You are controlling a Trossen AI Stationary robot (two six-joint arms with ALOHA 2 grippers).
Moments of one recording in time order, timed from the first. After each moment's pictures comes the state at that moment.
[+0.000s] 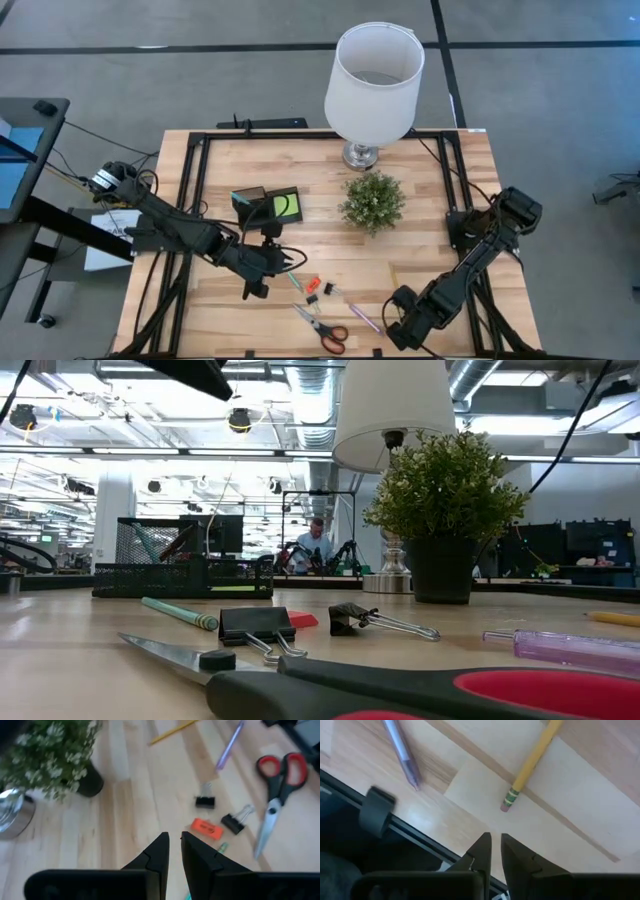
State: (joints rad) left arm -0.50 1.39 1.01 -0.41 -0.40 -0.05; right arm 0.87 1.77 1.11 -0.67 -0.18 1.78
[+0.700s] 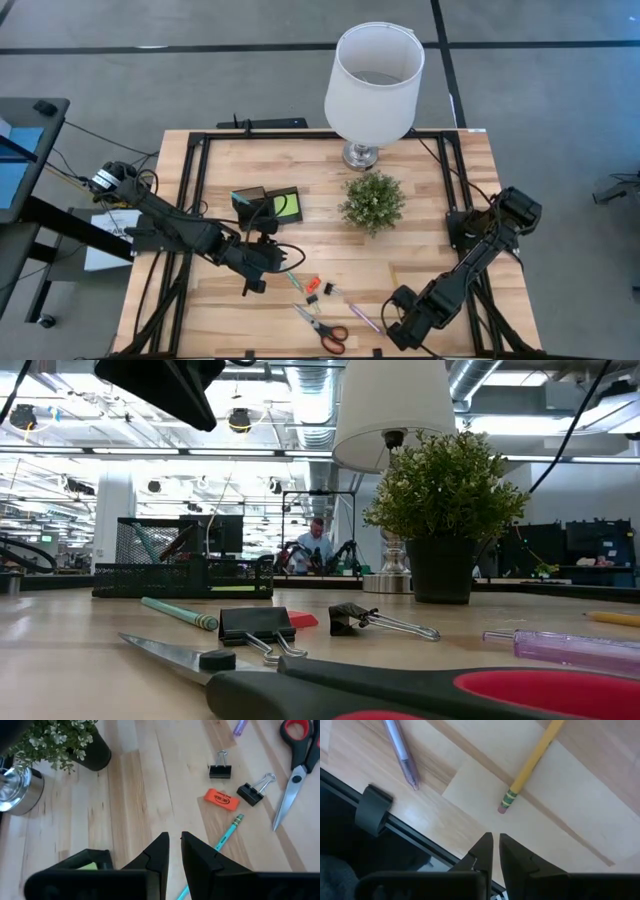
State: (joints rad) left arm -0.49 1.39 1.01 -0.53 -0.43 -0.07; right arm 0.86 1.77 1.11 -0.68 -0.18 1.74
